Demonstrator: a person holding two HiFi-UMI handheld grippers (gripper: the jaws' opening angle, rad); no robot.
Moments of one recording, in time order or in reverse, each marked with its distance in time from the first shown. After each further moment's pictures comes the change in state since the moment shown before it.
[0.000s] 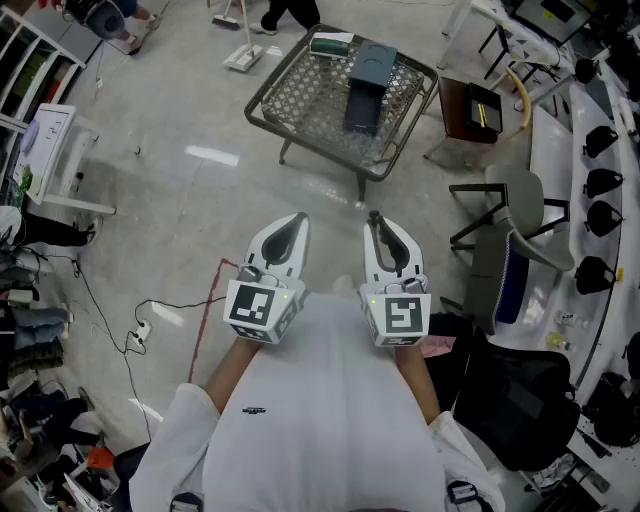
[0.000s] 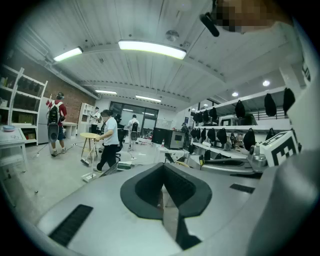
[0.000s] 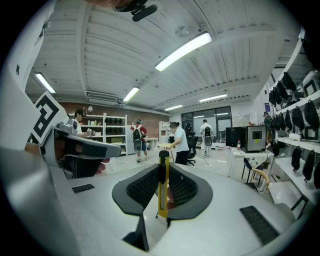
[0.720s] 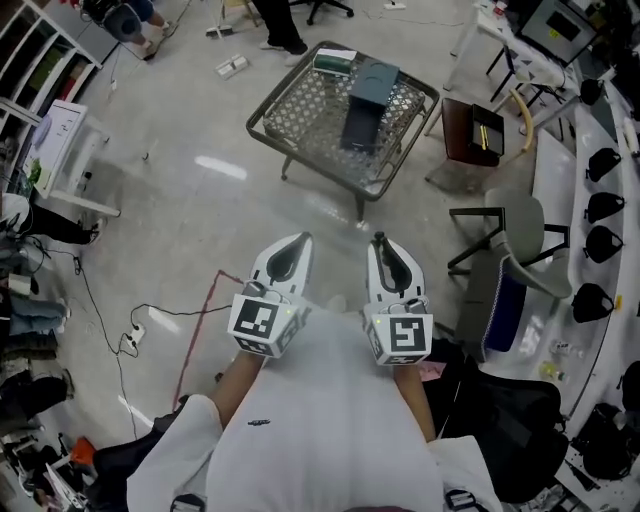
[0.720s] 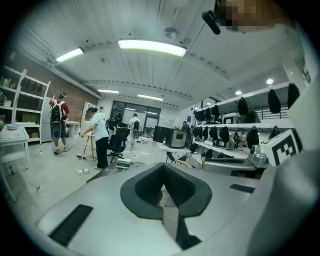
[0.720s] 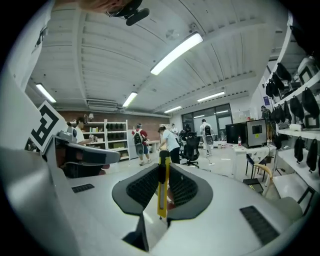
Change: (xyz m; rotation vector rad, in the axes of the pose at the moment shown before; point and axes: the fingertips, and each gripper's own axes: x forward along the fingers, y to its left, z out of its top) left arm 0.027 -0.046 -0.021 -0.017 0.003 0.024; right arm -0.020 -0.051 -0.021 0.042 -0.031 0.056
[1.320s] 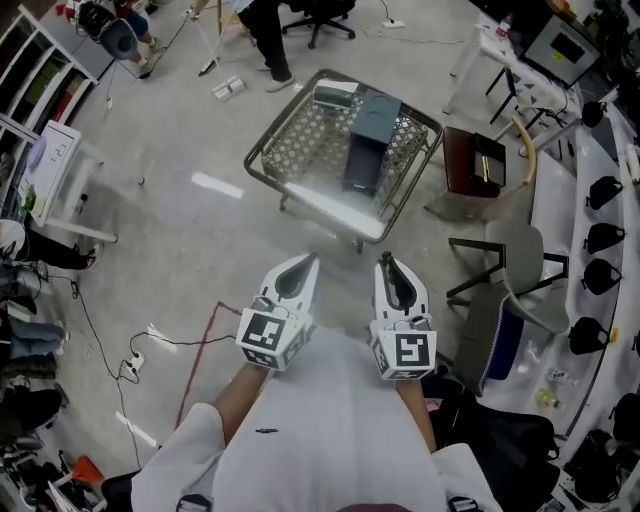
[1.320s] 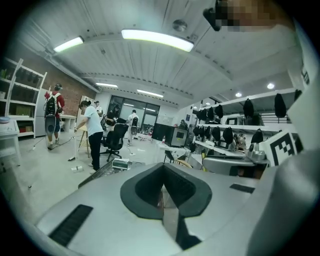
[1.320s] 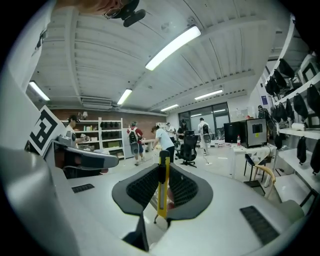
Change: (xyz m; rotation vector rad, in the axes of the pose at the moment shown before) left arm 0.085 0.059 0.016 -0.034 0.026 -0.044; right arm 0.095 -0.036 0.013 0.005 0.012 -0.034
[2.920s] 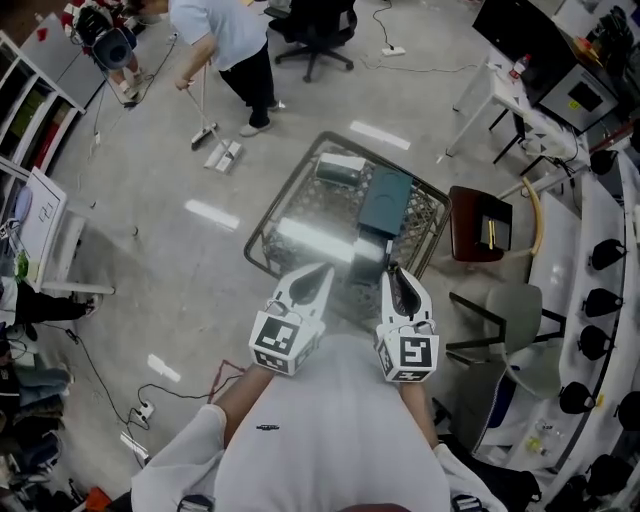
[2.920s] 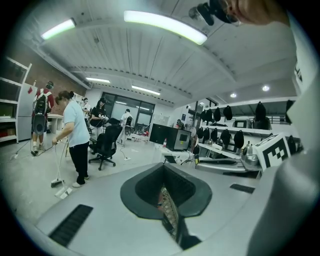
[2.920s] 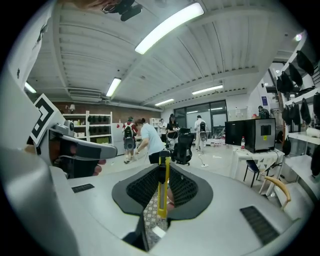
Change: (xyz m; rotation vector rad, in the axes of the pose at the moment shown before) left arm 0.234 0.171 0.124 0.022 0.018 -0.101; right arm 0.295 -0.086 0.061 -0.019 0.053 -0.071
